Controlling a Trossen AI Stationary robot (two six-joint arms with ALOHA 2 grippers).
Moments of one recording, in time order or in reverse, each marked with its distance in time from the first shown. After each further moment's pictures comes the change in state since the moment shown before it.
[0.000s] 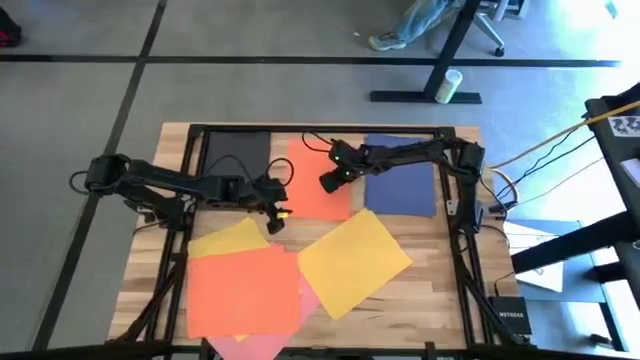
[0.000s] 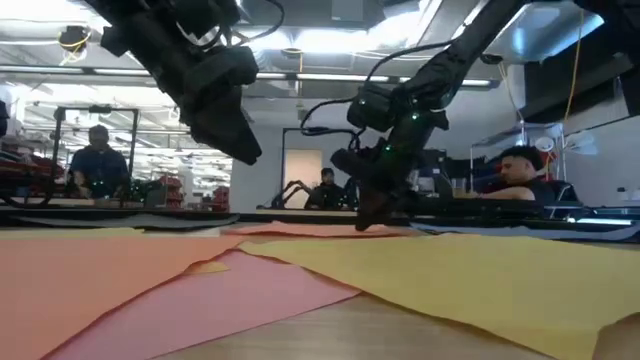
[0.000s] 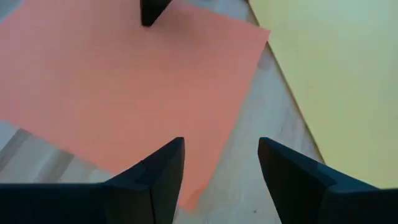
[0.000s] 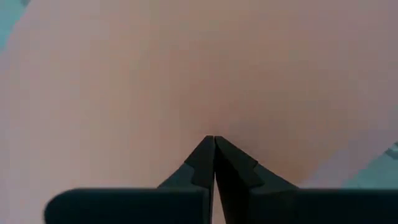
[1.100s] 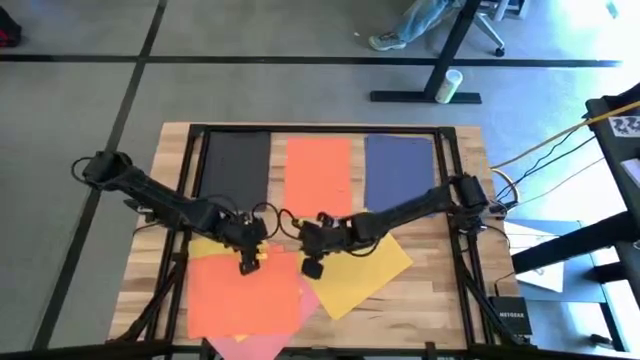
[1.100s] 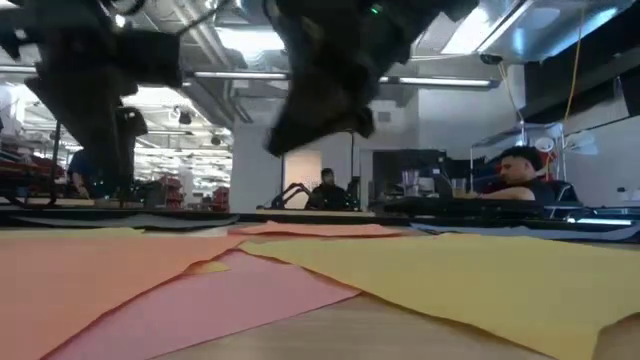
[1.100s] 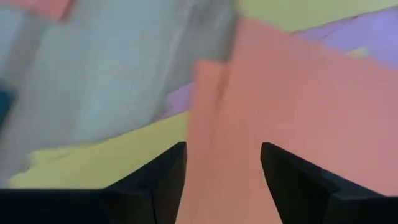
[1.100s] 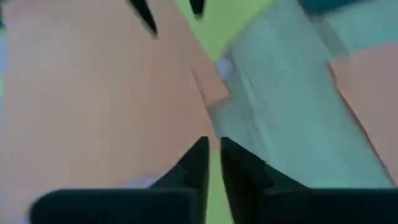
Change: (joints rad) left arm -0.405 -0.035 0.000 -0.300 0.061 -0.380; right arm 0.636 0.047 0.238 0.054 0.186 -0.056
